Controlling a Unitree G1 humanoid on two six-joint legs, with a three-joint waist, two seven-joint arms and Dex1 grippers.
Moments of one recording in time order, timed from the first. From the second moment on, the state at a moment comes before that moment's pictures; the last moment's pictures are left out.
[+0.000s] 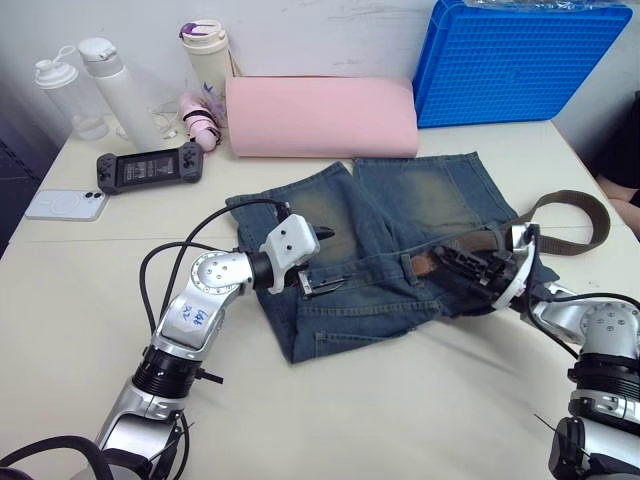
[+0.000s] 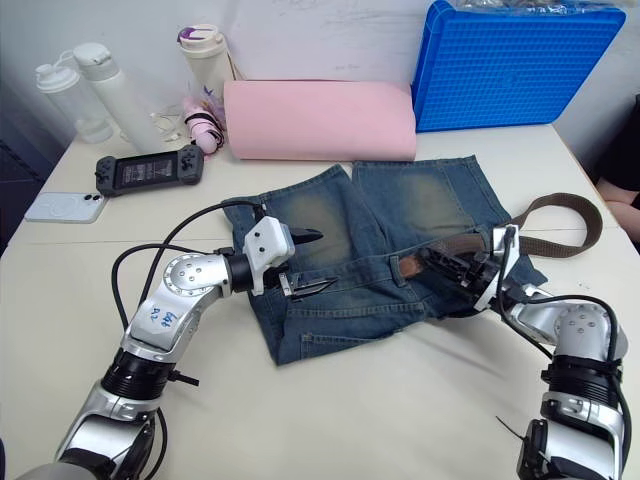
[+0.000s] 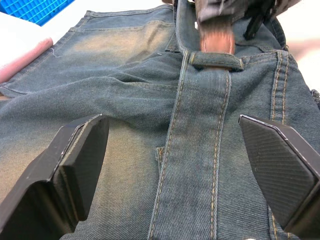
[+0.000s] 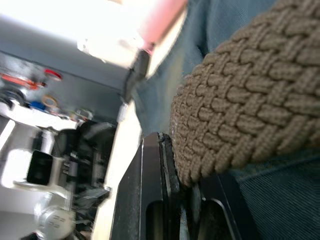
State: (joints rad) left arm -0.52 0.41 -0.21 -0.15 -0.15 0.37 -0.74; right arm -0.47 -0.57 -0.42 0.32 1.07 1.19 0.69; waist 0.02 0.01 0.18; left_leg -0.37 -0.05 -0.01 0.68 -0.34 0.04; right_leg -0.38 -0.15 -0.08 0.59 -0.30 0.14
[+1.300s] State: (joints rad) left arm -0.55 0.40 -0.25 -0.14 -0.13 0.35 -0.77; right arm -0.34 -0.38 -0.64 0.08 1.26 1.13 0.27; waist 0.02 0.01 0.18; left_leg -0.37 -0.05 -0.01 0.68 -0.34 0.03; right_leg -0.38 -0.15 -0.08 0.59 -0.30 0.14
